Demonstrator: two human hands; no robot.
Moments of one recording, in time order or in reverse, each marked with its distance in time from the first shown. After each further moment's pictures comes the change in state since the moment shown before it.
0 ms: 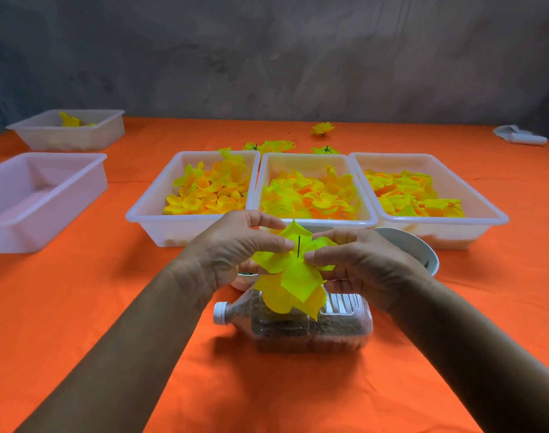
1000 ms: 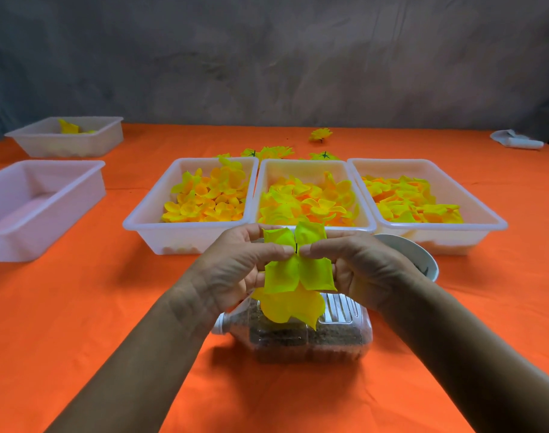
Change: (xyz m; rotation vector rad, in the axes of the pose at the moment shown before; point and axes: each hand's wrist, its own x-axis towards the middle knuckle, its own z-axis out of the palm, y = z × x) left_hand -0.007 -0.005 0.014 -0.365 -0.046 0.049; right_hand 0.012 -0.006 0.003 0.169 -0.036 -0.008
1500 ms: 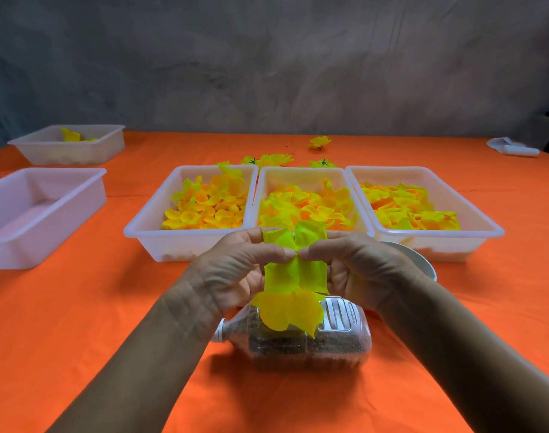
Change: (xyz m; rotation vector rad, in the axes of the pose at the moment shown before) left_hand 0.003 0.006 0.001 -0.072 -0.045 -0.017; right_hand -0.002 -0.011 0.006 0.072 -0.056 0.023
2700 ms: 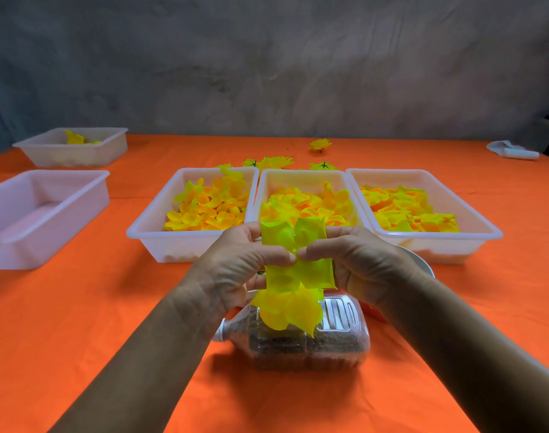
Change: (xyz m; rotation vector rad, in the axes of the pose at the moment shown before) left_hand 0.000 0.002 0.000 0.183 0.115 0.020; right_hand -0.002 -0.004 0.001 -0.104 0.068 -0.069
